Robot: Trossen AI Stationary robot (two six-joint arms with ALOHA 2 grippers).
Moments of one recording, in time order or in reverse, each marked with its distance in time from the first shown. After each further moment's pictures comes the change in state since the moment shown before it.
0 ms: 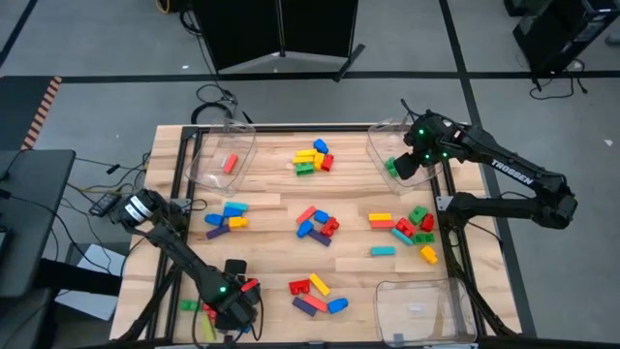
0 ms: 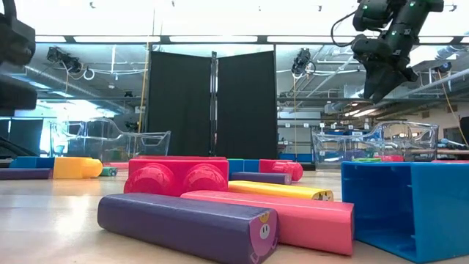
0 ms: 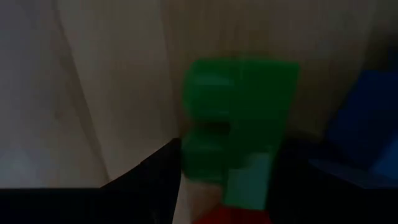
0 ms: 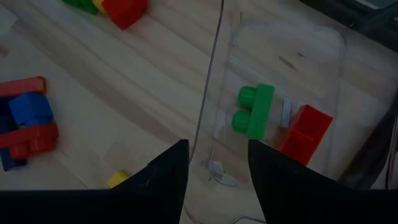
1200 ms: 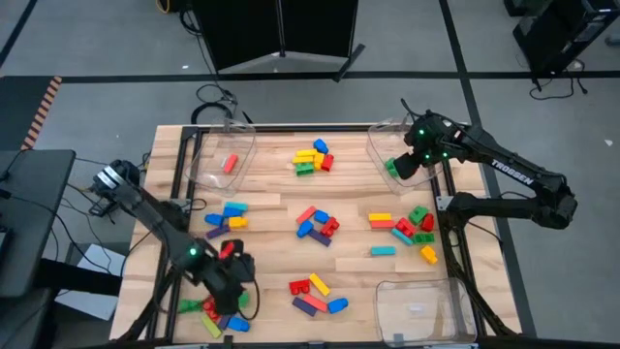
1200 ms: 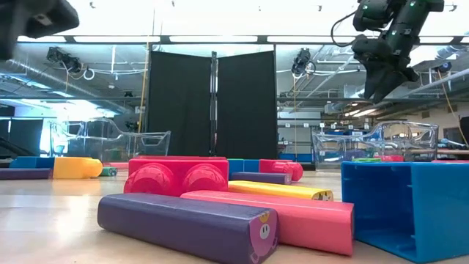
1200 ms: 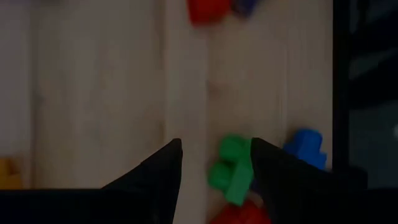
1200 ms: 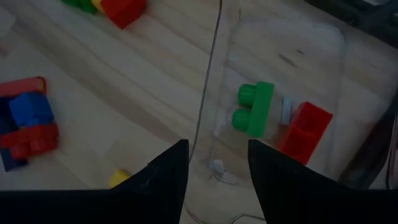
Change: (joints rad) left arm 0.057 -0.357 -0.011 -0.026 -0.167 -0.007; right arm 0.000 -0.001 0.000 -0.006 -0.001 0.008
